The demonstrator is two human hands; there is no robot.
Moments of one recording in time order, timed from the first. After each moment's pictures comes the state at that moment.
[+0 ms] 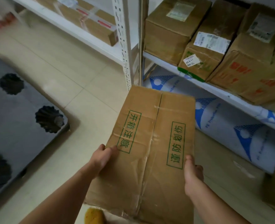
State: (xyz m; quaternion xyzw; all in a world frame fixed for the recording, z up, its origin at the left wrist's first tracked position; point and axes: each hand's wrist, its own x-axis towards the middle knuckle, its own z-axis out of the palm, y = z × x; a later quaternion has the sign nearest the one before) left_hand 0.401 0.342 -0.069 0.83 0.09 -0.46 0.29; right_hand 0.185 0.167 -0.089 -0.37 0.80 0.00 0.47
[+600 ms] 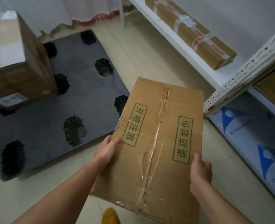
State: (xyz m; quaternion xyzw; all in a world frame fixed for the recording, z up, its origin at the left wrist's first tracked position) left_hand 0.535 0.654 0.003 0.81 0.20 -0.34 0.43; right_hand 0.408 0.416 -0.014 -0.57 0.68 -0.02 0.46
